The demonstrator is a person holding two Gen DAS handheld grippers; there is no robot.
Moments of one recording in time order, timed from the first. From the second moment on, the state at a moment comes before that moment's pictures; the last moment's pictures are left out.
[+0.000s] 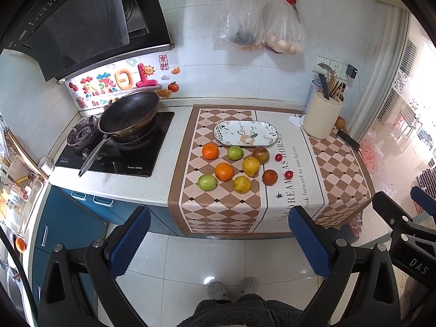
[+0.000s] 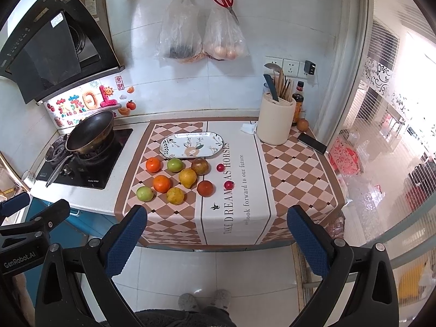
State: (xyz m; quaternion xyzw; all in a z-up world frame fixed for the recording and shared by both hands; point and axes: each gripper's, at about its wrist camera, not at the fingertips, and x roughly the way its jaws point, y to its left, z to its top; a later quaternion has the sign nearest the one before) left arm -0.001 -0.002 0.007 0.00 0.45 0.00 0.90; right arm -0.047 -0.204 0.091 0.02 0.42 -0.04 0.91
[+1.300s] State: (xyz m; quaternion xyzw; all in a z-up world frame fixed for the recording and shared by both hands) left arm -0.004 0.005 0.027 0.00 0.44 0.00 0.90; right arm -0.054 -0.203 0.092 0.03 0.41 -0.02 0.91
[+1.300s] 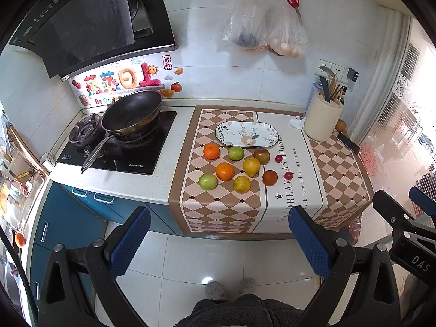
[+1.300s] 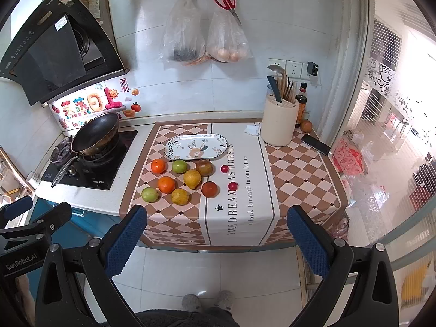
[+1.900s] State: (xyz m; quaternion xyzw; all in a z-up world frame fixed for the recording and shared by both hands) left arm 0.011 0.021 0.023 0.00 0.39 0.08 0.92; right arm -0.015 -0.228 0.057 0.06 0.40 0.00 0.92
